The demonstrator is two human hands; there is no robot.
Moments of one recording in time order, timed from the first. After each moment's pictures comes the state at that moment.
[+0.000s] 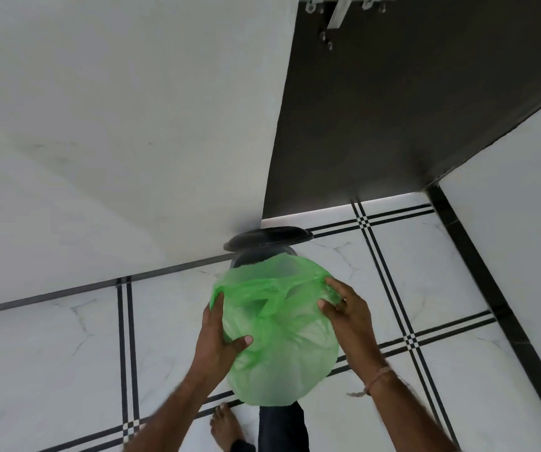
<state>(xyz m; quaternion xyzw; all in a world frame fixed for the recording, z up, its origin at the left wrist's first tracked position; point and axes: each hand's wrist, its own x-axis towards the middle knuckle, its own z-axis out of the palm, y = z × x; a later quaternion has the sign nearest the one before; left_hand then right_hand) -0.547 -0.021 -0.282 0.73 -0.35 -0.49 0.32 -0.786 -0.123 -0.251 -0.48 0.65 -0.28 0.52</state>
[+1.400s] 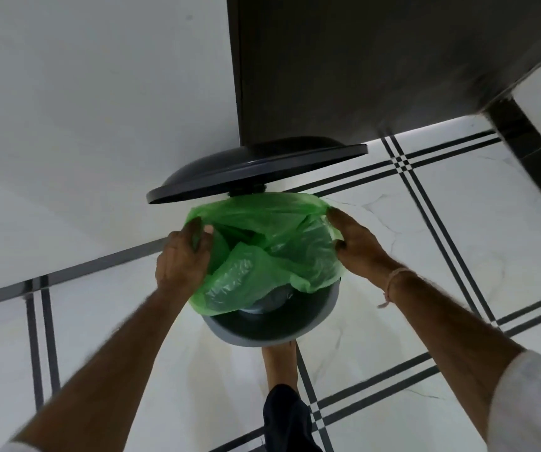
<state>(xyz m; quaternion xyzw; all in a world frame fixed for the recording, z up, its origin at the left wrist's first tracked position) -0.504 -0.200 -0.625 0.83 -0.44 -0.31 0.13 -0.794 -0.283 -0.608 -0.68 0.62 -0.01 0.38</state>
